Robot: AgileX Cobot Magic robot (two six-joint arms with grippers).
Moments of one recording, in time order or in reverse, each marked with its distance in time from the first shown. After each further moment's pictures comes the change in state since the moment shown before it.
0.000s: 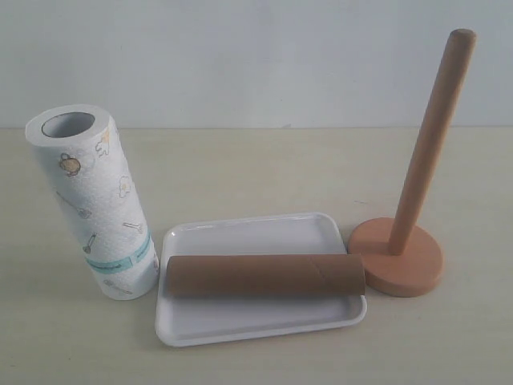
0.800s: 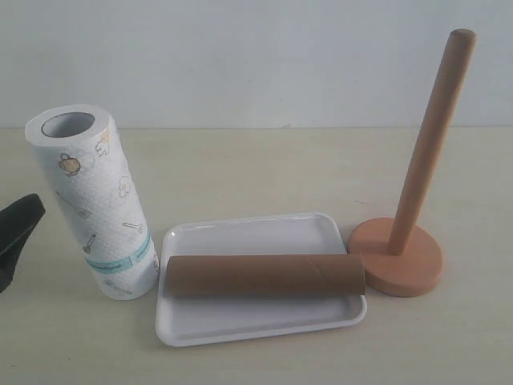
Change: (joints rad) left arm 0.000 0.370 0.108 0.180 -0.325 0.025; right arm 0.000 0.000 0.000 0.000 0.000 0.000
